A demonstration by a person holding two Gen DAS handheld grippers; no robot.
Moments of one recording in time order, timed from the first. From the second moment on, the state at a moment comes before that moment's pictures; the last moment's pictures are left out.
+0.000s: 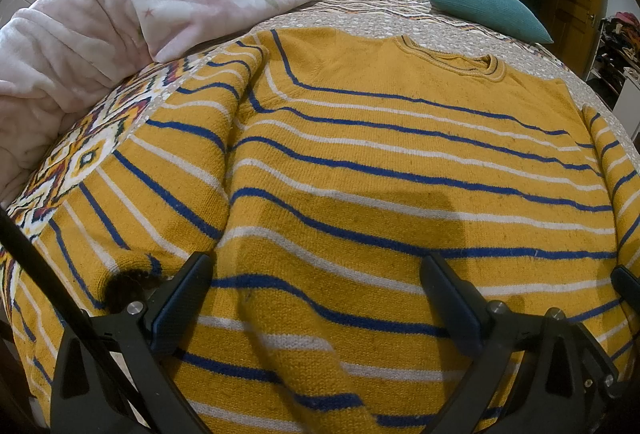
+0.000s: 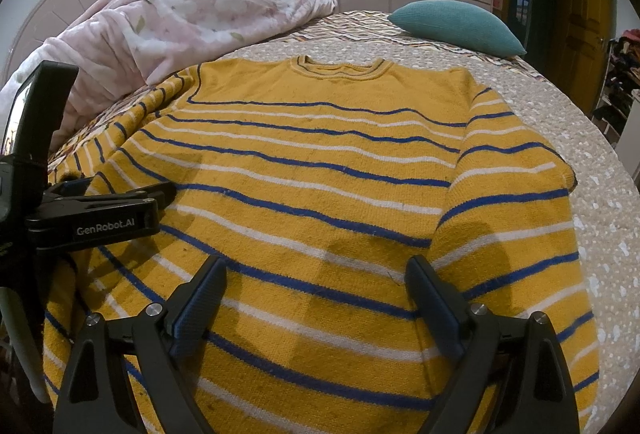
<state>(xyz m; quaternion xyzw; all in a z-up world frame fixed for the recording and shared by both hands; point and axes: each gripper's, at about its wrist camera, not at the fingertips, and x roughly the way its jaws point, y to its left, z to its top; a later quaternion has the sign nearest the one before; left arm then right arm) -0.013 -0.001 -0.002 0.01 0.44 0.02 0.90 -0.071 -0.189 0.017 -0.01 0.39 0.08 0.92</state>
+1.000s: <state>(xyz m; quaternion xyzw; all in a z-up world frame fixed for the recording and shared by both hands) -0.013 -0.001 -0.002 0.01 0.43 0.02 0.90 -0.071 -0.187 0.017 -0.01 0.39 0.08 0.92</state>
